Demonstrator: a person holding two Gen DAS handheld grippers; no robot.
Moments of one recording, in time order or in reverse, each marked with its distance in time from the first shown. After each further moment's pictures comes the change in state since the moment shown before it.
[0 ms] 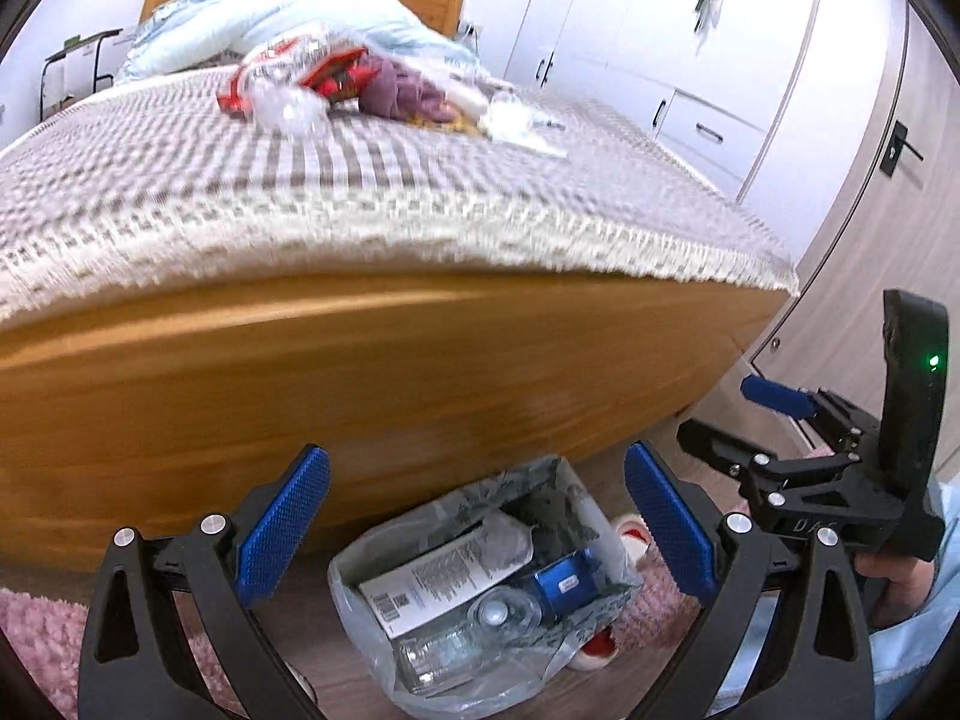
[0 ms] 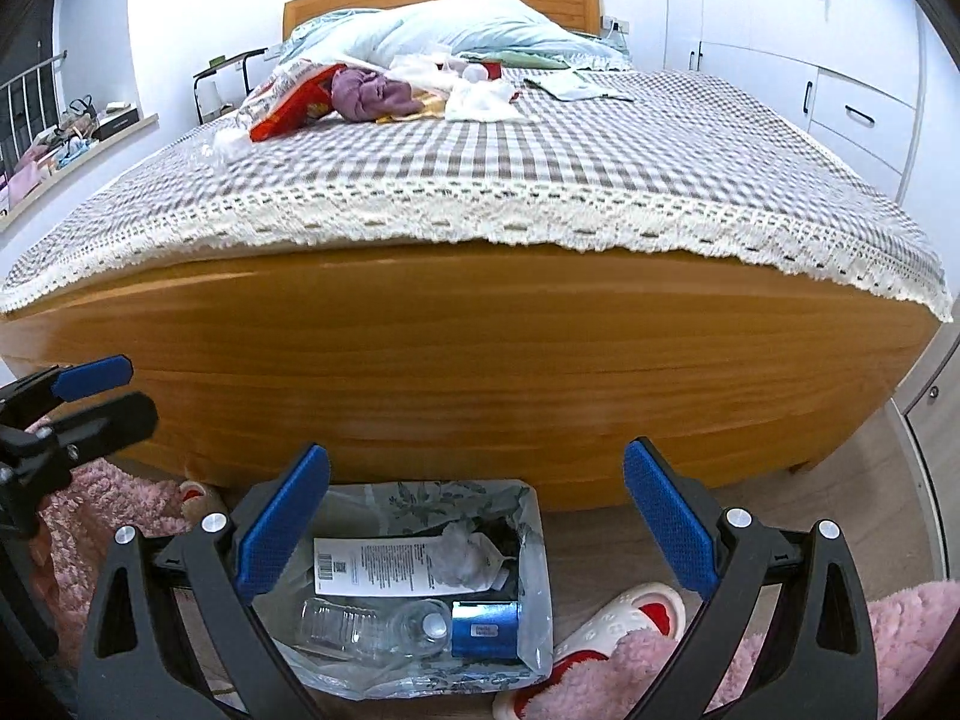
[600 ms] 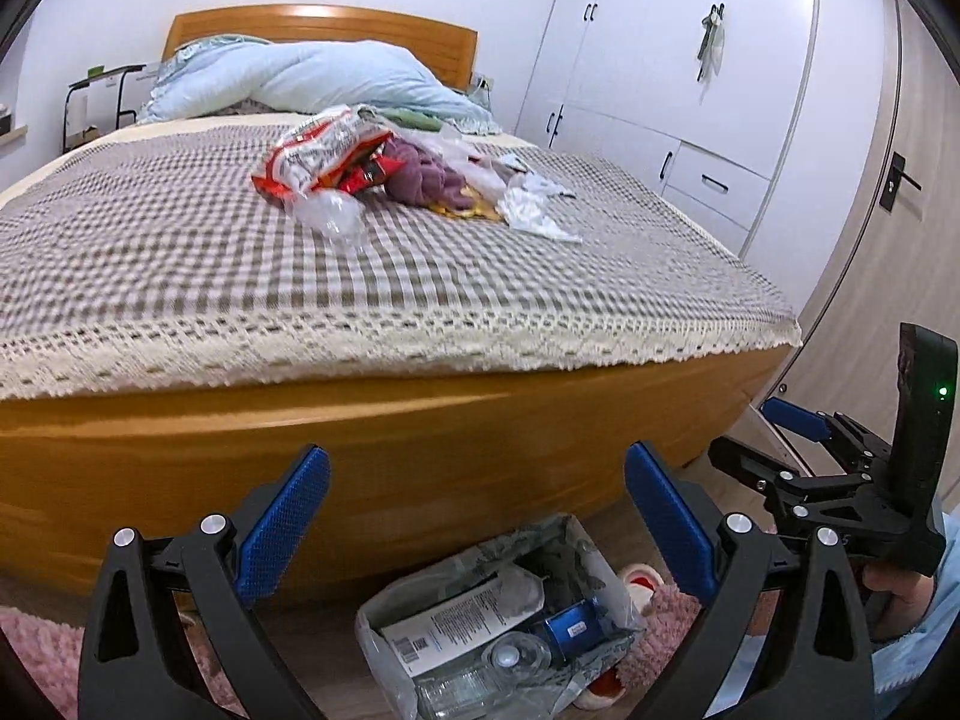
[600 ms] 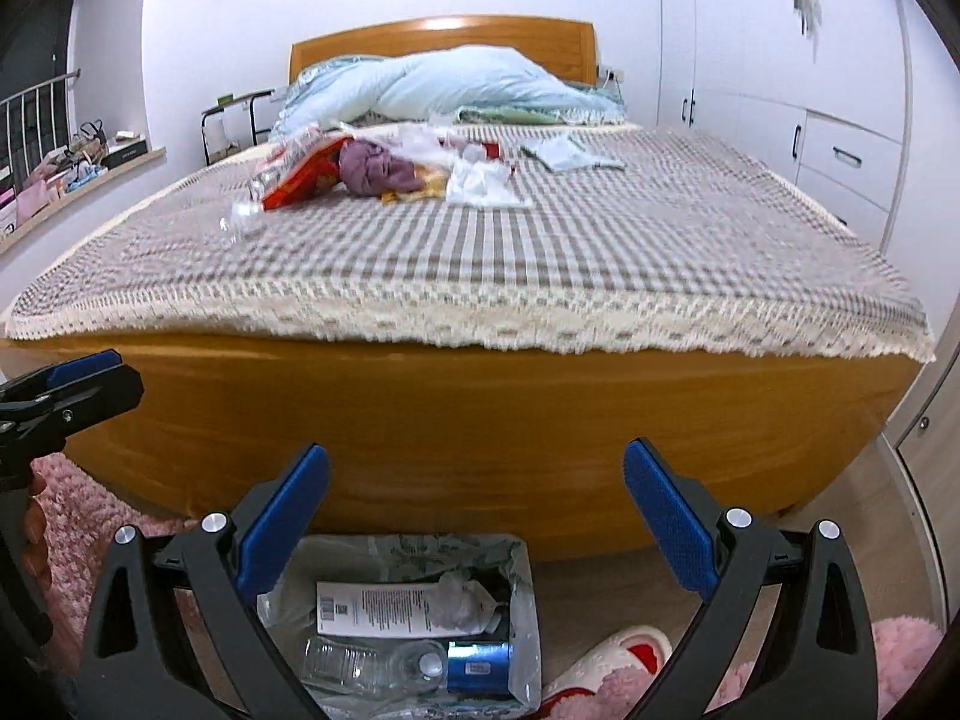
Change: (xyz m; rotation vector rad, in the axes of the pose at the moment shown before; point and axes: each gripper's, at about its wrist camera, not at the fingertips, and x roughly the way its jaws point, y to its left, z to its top) left arm -0.035 0.007 0.026 -0.005 -0.125 0.038; right arm -0.030 0.001 0.024 -0.012 -0.134 -0.008
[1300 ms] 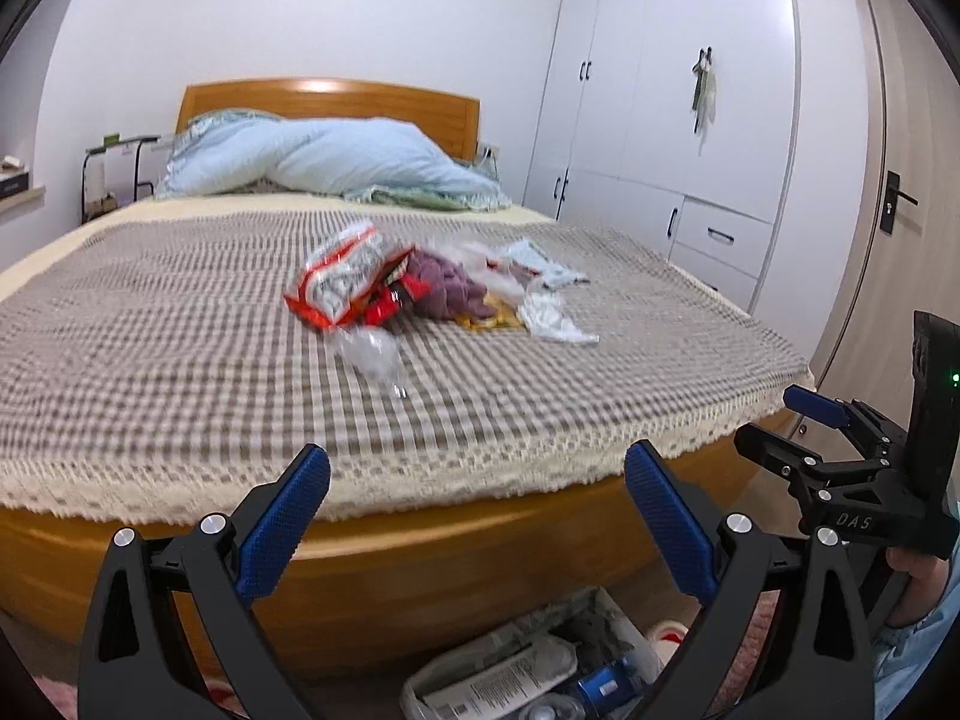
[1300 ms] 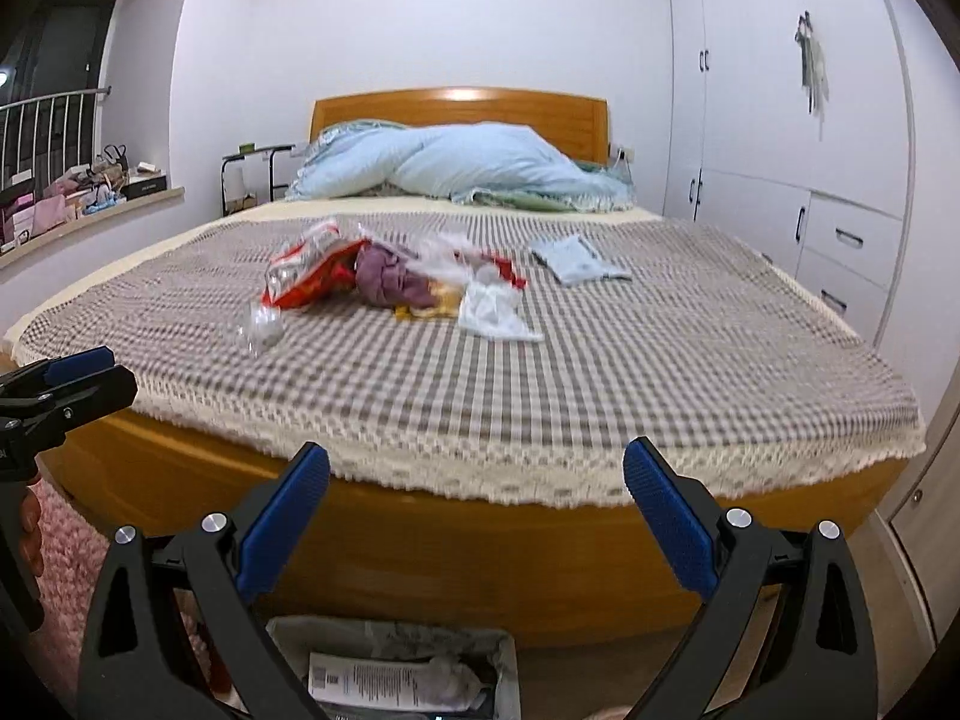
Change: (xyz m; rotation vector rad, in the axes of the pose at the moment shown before) left arm -0.030 0.005 0.042 0.061 -0.176 0.051; right arm -0.015 0.006 0.050 -0.061 -0.184 -0.002
